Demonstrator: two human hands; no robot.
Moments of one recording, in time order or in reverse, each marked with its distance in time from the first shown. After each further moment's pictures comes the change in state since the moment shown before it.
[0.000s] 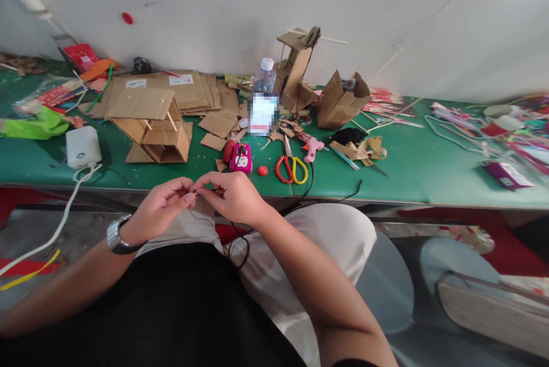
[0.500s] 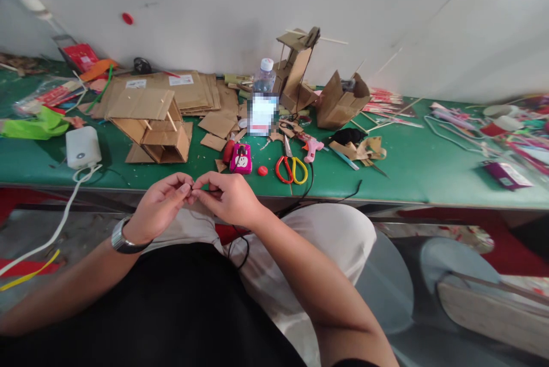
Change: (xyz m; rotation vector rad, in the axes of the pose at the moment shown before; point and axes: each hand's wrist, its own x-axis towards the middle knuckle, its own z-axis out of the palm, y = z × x) left_hand 0.002 -0.022 0.003 -0.284 0.114 -0.071; right_hand -0.001 0.001 0.008 0.015 0.027 0.034
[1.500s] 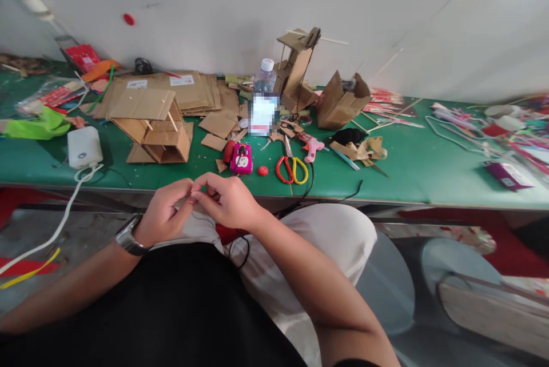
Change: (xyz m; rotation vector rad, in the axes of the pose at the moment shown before) left_hand -0.004 0.019 0.009 0.751 -0.088 0.466; right_hand -0.004 -0.003 0.003 0.053 -0.040 -0.005
